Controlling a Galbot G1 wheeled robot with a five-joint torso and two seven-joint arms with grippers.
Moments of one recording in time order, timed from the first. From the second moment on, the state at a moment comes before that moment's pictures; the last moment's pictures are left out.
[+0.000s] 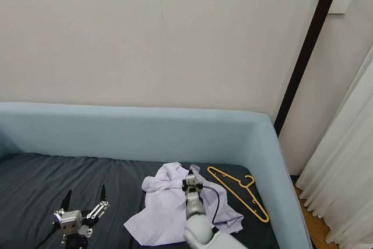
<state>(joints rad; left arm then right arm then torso) 1.68 -1.44 -0.69 -2.07 -0.16 -0.29 -0.16 -0.62 1.31 -0.34 1.35 0.51 0.12 0.45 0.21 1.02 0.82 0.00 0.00</state>
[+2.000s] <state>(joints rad) 1.06 -1.19 -0.39 -1.38 -0.43 -0.43 0.08 -0.31 0.94 -0.38 1.70 0.98 0.18 -0.29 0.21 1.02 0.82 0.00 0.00</state>
